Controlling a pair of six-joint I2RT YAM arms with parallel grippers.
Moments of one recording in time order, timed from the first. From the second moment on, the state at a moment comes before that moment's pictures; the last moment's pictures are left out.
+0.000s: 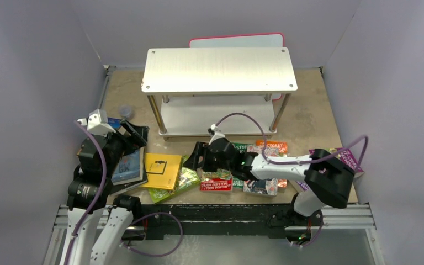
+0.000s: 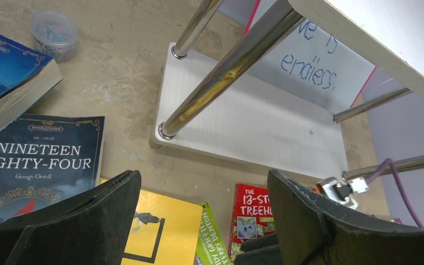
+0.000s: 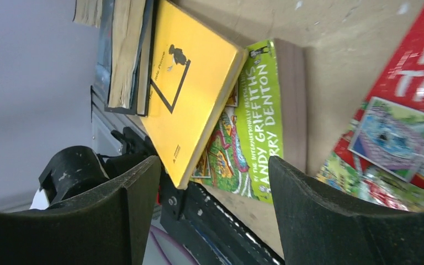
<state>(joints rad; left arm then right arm) -0.16 0.48 0.87 -0.66 -0.06 -0.59 1.05 1.49 0.78 0.16 0.04 1.04</state>
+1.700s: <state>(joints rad) -0.16 0.53 1.07 -0.85 -0.27 -0.75 0.87 1.06 0.67 0.08 -0.14 0.89</state>
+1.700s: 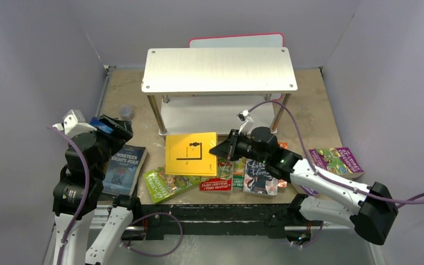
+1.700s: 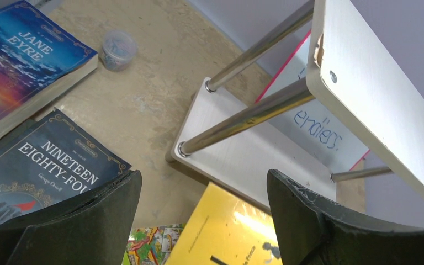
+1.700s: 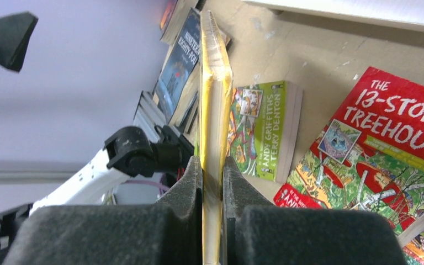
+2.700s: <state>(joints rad) -0.16 0.83 1.56 -0.67 -0.40 -0.66 0.69 1.36 1.47 -0.11 -0.53 0.90</state>
